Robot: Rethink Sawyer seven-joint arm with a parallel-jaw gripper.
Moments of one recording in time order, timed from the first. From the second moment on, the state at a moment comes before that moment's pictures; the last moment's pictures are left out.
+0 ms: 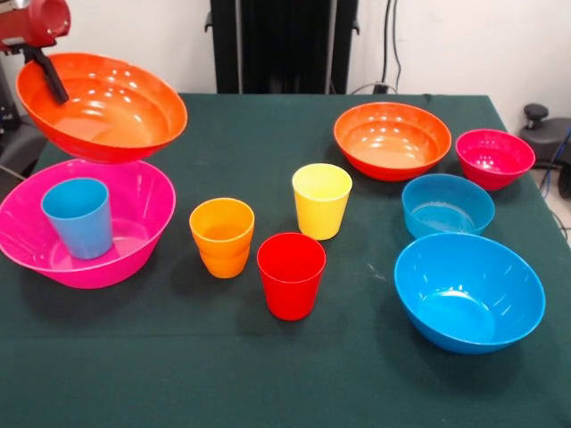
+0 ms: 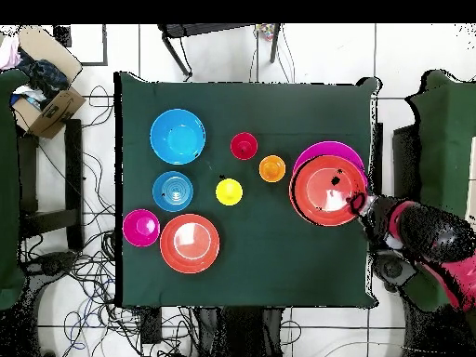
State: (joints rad) arm -1.12 -0.72 0.46 1.78 -0.06 0.65 1.44
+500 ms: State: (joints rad) arm -1.19 -0.68 0.52 1.83 0.01 0.65 1.44
